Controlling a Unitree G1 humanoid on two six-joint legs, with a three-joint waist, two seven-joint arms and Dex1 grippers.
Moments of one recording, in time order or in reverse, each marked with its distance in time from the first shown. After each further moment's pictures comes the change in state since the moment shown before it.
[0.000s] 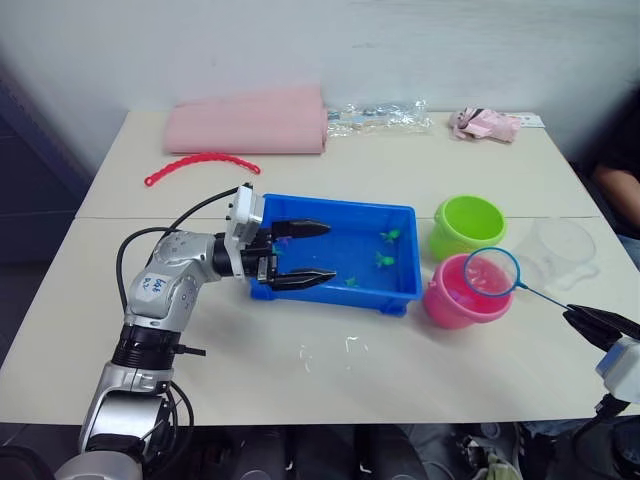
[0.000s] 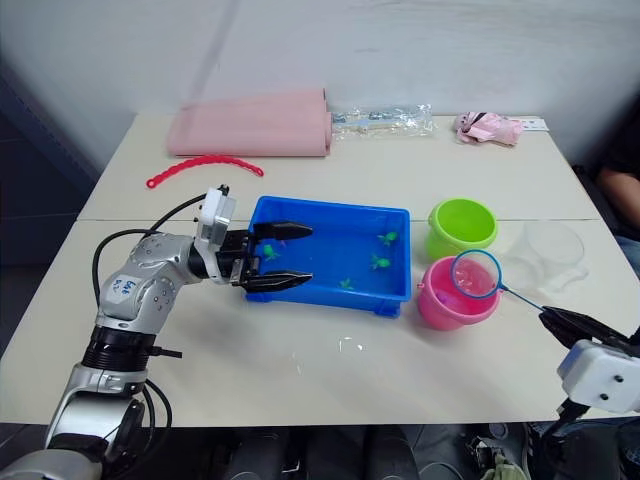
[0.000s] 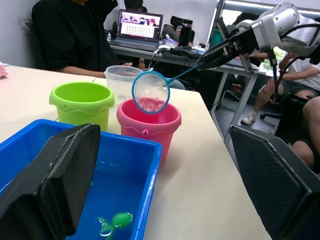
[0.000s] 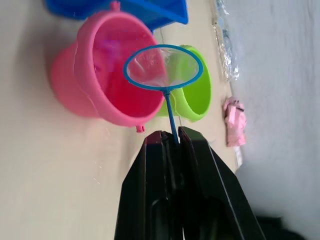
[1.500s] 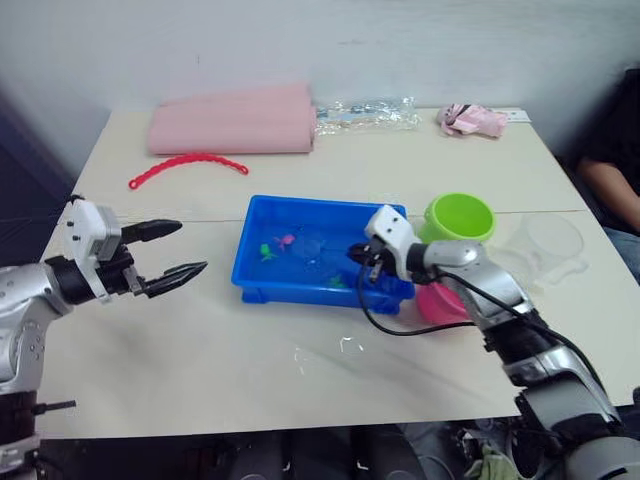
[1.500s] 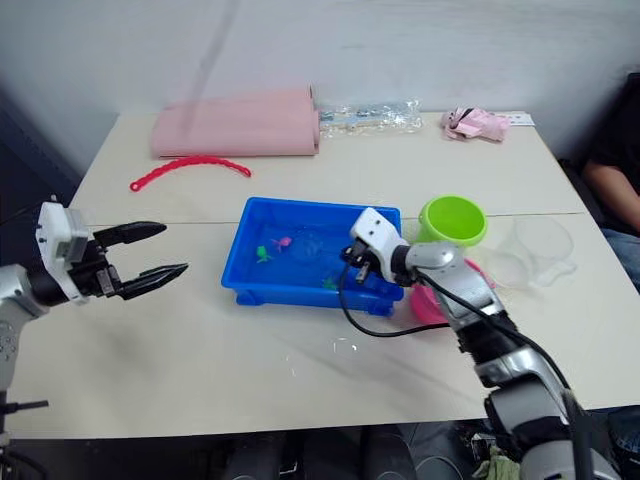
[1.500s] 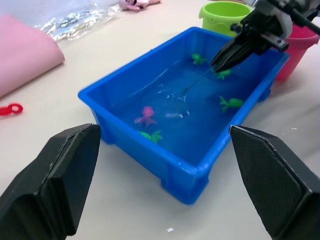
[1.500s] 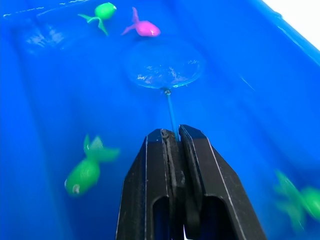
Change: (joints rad) left arm 0.378 0.421 0.401 -0.122 0.006 -0.027 0.143; right arm -1.235 0.313 1.165 0.588 0.272 0.938 -0.126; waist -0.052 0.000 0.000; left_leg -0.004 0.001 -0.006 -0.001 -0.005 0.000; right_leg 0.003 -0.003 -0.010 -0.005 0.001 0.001
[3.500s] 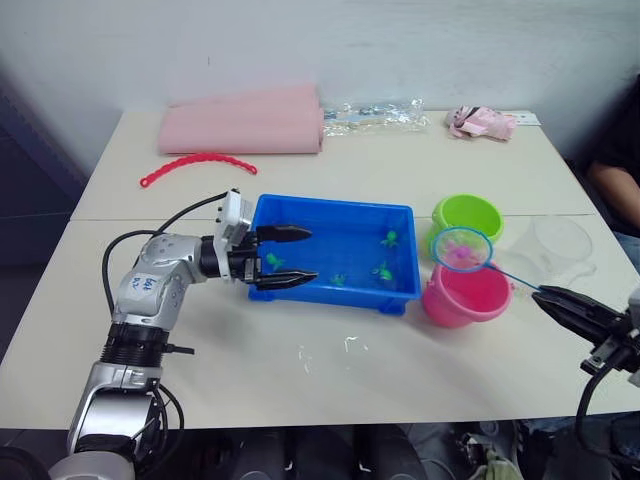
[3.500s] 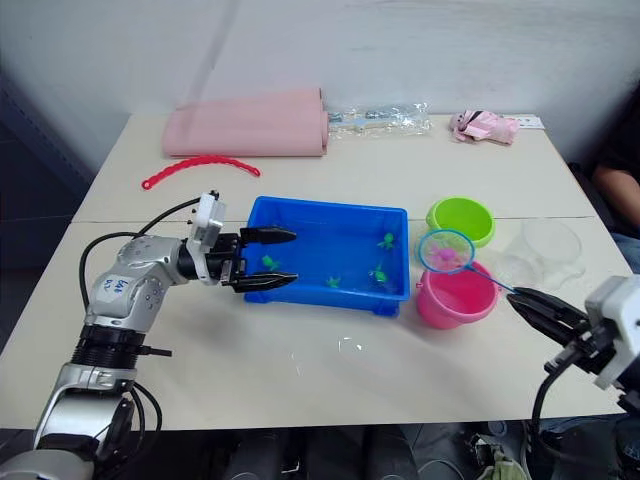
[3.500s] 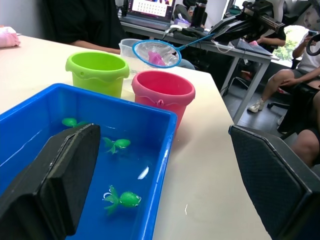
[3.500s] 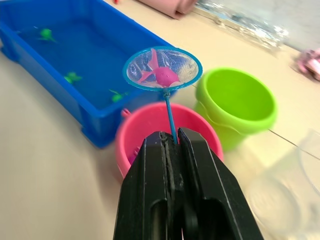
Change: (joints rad) left arm -0.382 -0.387 -0.386 0.234 0.052 0.007 -0.184; right arm 1.148 -0.240 -1.155 -0.814 0.352 -0.016 0.171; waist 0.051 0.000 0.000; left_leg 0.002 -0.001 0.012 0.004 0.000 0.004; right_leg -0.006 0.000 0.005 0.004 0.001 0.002
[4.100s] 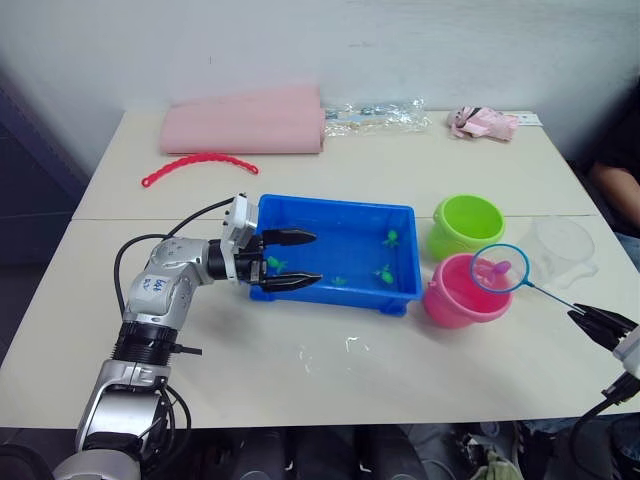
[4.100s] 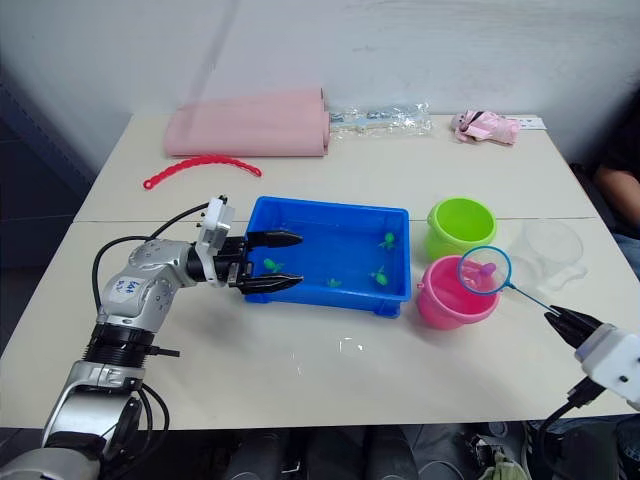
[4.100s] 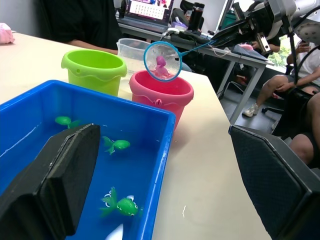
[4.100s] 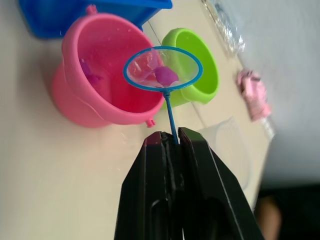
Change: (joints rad) left arm -0.005 -0.018 -0.012 0.039 0.008 -0.036 -0.010; right arm 0.070 -0.068 0.001 0.255 -0.529 -0.808 -0.031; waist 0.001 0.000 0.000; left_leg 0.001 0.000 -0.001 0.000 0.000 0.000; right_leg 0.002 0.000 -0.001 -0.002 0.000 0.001
